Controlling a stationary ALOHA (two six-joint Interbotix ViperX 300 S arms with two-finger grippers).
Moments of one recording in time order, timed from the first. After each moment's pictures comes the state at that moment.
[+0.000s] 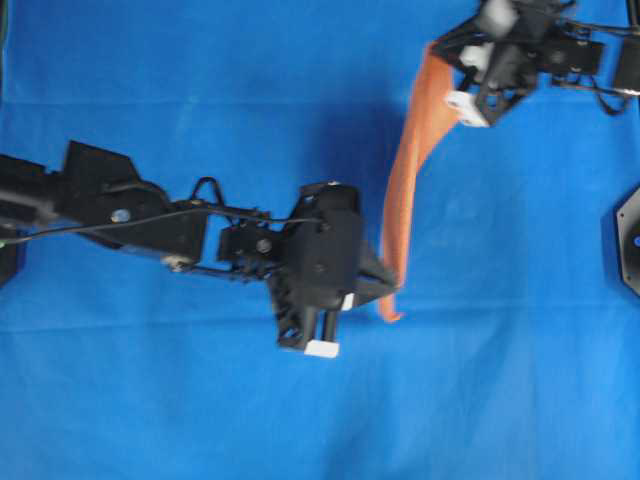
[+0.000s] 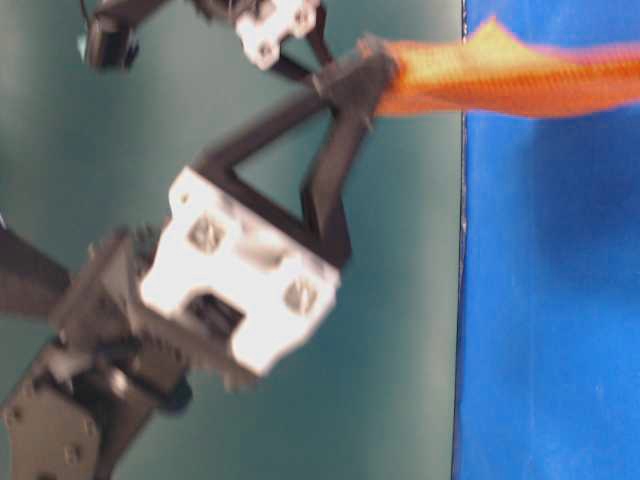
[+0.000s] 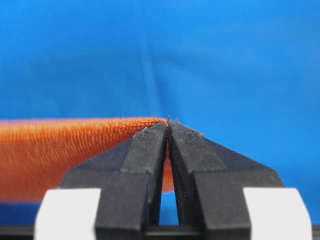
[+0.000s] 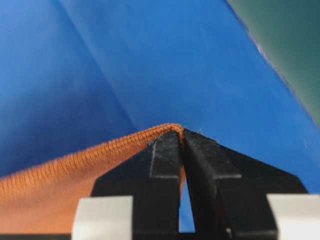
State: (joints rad) left arm -0.14 0.13 0.29 -0.02 0.09 0.11; right arm -0.47 -0.26 0.73 -0.60 0.19 0.60
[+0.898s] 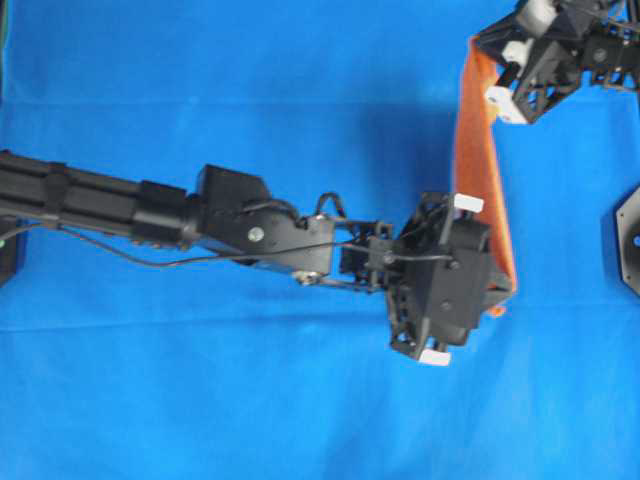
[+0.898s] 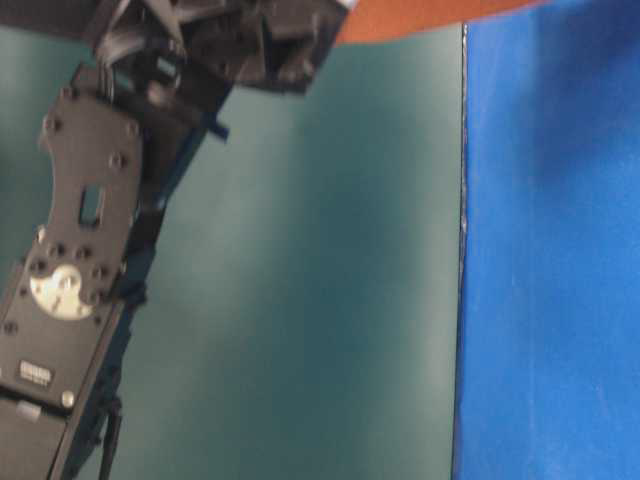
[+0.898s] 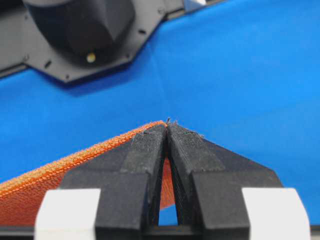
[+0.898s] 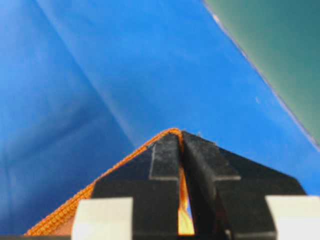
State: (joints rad) left arm -0.14 0.45 -0.12 -0.02 0.10 0.28; right arm -0.50 -0.48 0.86 -0.61 0.35 0.58
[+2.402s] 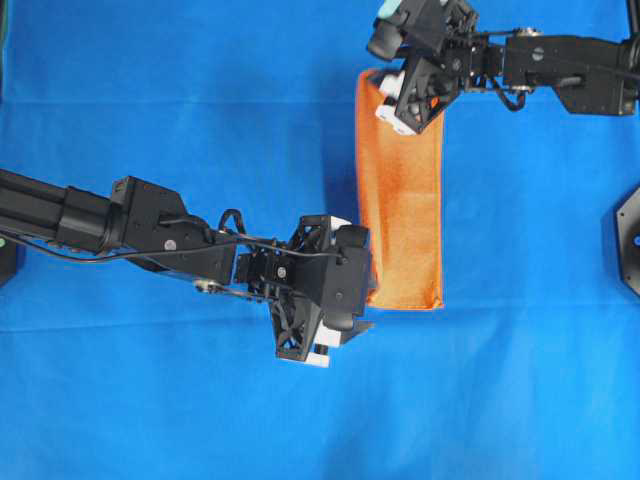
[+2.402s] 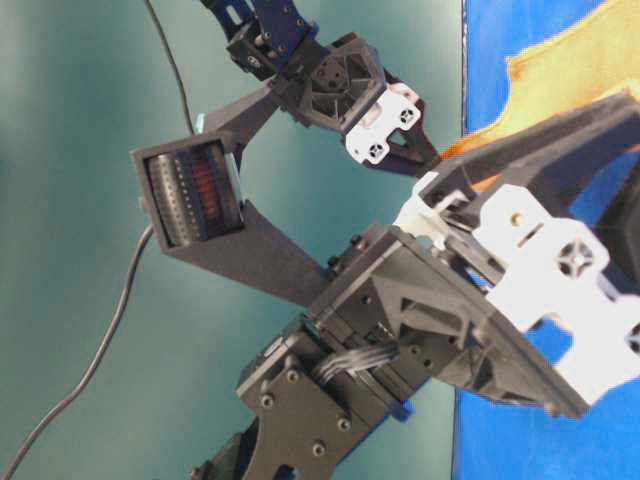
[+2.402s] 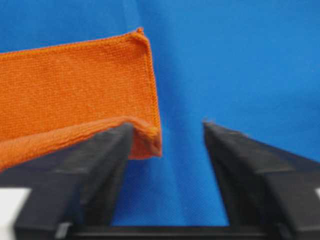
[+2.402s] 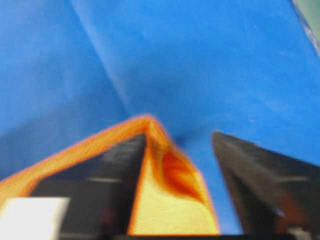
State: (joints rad) left arm -0.15 0.29 0.38 -0.03 0.03 0.07; right arm -0.43 0.05 0.61 -0.61 0.14 0.58
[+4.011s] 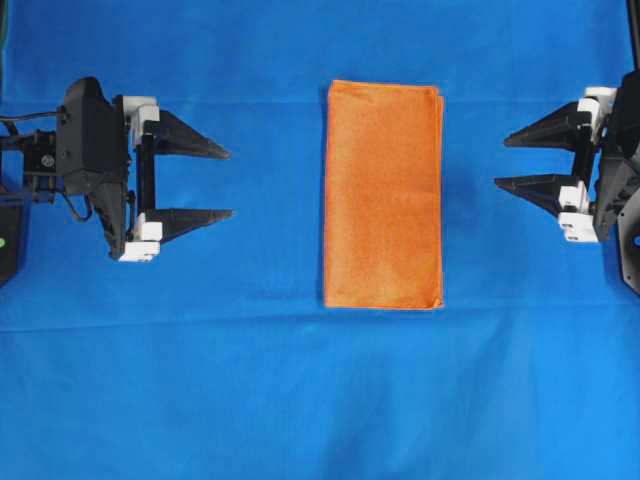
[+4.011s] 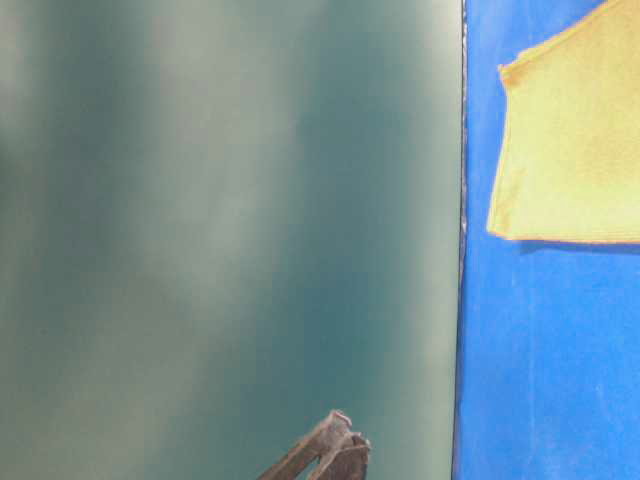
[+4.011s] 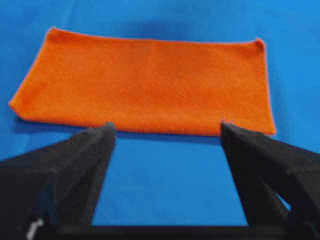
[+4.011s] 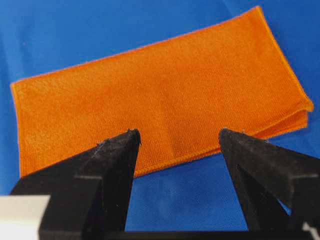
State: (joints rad) left arm 0.07 -0.41 1.04 -0.03 -0.28 0.06; right arm -0.22 -0.80 1.24 -0.57 0.03 0.71
